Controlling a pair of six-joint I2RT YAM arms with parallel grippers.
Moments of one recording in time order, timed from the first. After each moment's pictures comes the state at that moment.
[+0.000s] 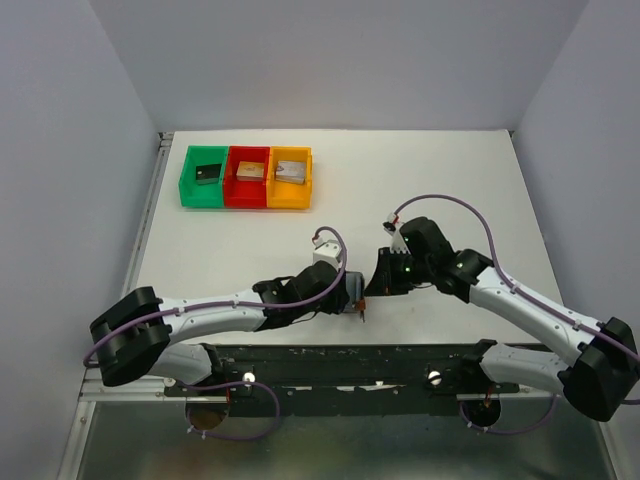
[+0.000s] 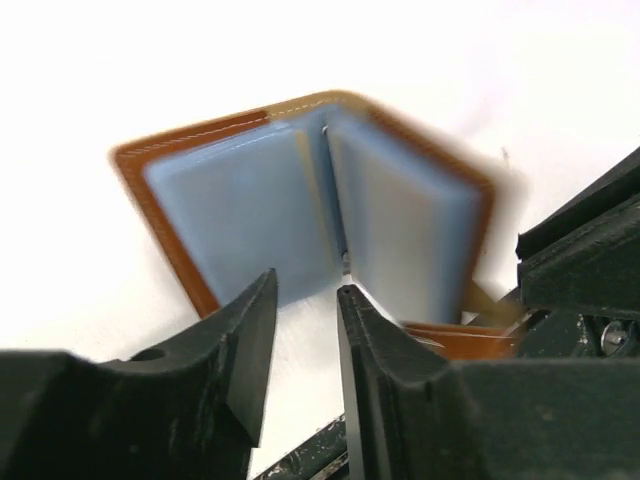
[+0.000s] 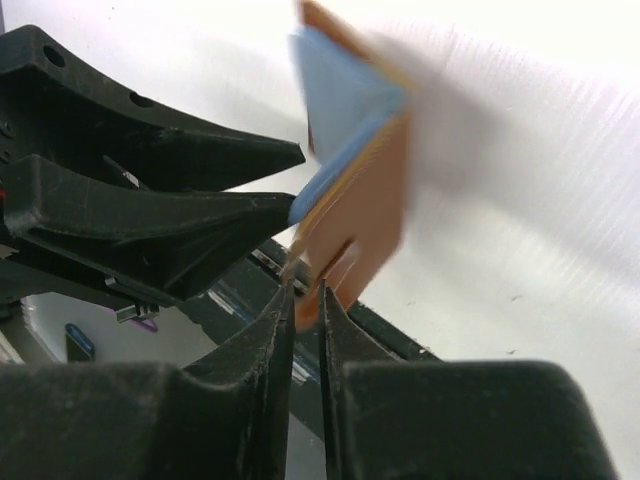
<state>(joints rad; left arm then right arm) -1.10 1.31 0.65 -0.02 -0.23 -0.69 0.70 1.12 0.78 -0.50 -0.33 0.60</state>
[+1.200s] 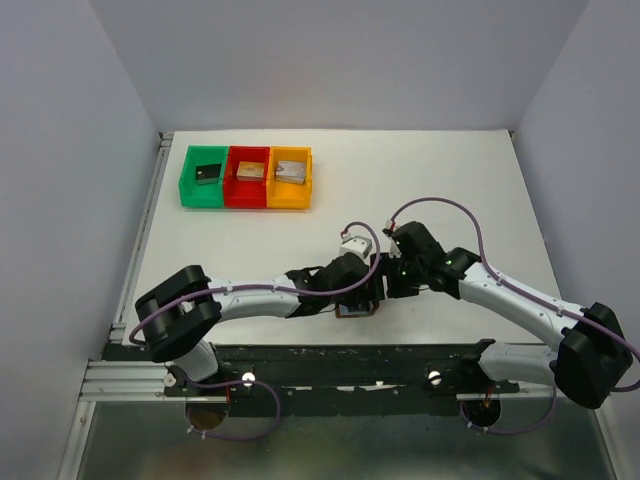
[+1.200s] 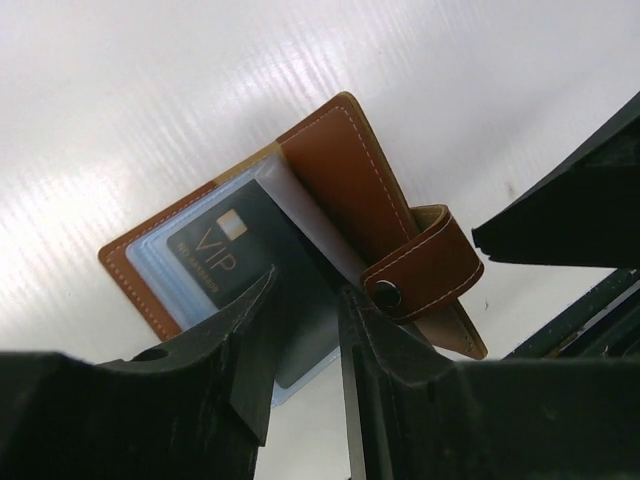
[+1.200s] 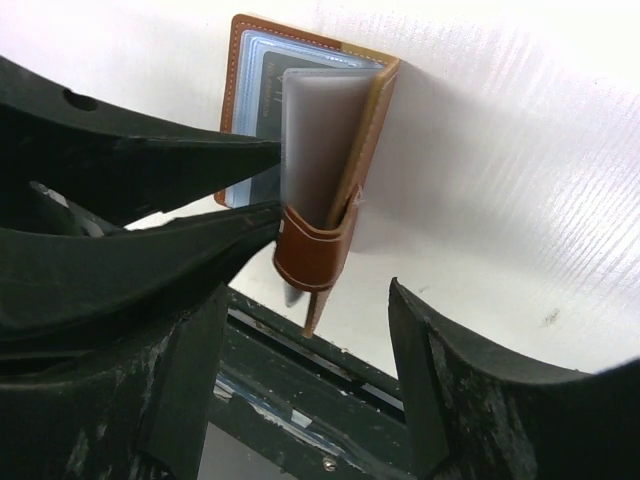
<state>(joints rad) -1.10 1.56 0.82 0.00 -0.22 -0.63 0.70 1.20 0.76 -0.55 -0.18 0.53</state>
